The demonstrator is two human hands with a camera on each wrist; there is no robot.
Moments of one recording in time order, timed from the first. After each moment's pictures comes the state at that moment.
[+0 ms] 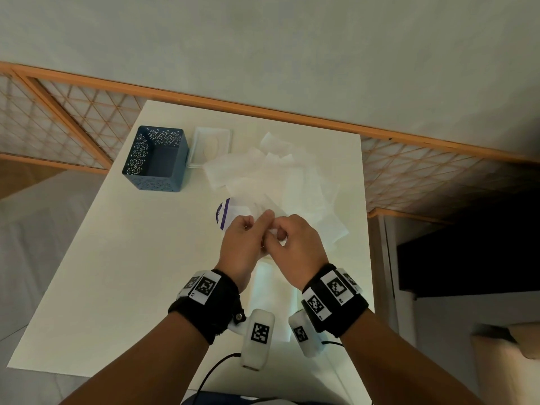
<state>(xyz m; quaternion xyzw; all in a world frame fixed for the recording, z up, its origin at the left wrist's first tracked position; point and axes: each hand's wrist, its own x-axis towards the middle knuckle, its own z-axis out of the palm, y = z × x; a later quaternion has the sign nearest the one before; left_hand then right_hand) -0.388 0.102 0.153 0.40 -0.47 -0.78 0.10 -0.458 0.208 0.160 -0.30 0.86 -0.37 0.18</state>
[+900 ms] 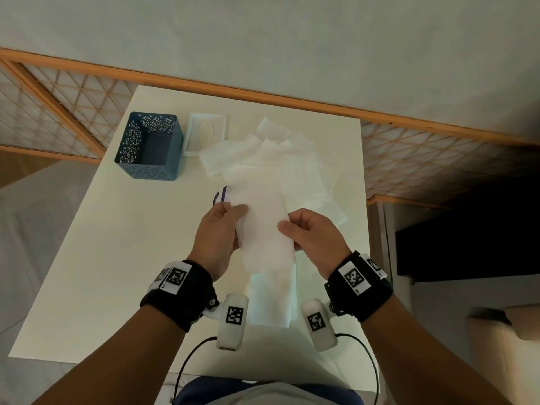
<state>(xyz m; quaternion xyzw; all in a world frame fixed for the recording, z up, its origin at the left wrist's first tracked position) -0.370 0.072 0.136 0.41 -0.45 -0.78 0.11 -0.479 0.237 0.148 -0.11 0.74 -0.55 0.38</state>
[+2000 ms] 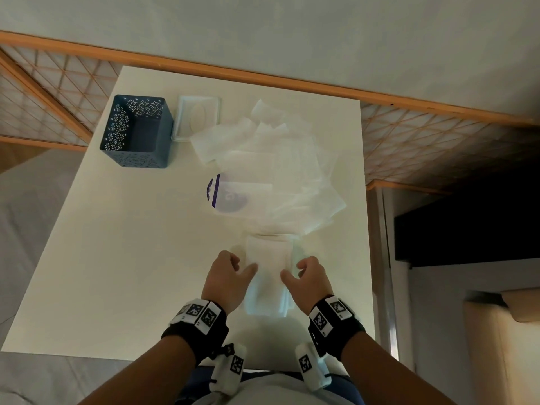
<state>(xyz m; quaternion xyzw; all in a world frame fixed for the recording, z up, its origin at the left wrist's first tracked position) -0.310 0.126 0.042 0.47 -0.73 -0.49 -0.11 -0.414 0.292 0.049 -0.01 0.88 -0.28 0.38</state>
